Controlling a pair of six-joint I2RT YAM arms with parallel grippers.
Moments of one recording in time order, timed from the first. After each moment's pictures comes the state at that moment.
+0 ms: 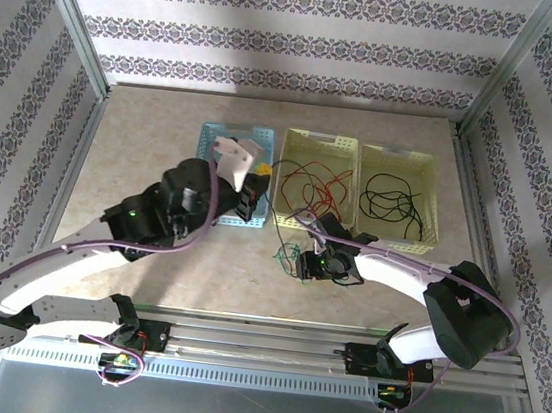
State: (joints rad) left arm -0.93 1.07 1.21 -0.33 -0.27 -0.13; right arm 0.68 1.44 0.66 -0.46 -0.11 0.49
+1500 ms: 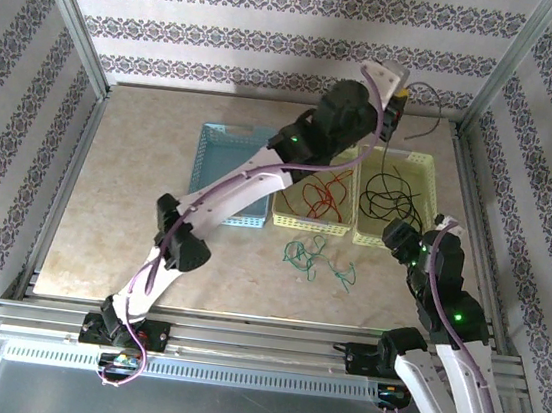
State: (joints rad) left arm -0.87 2.30 2.58 -0.29 -0.18 -0.12; right arm 0.21 0.50 0.70 -0.75 0.21 0.63
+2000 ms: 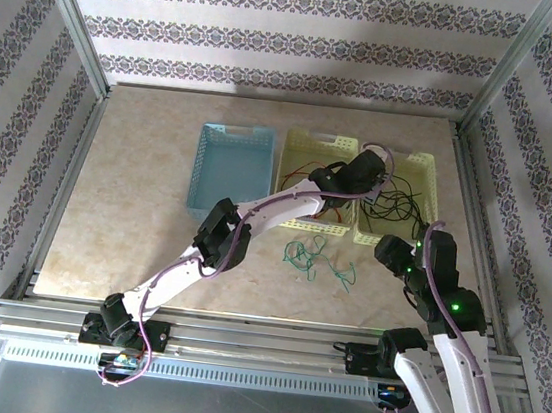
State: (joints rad) left arm -0.87 2.69 2.57 -0.50 -0.13 -0.40; right arm 0.16 0.56 0.70 -0.92 0.05 0.60
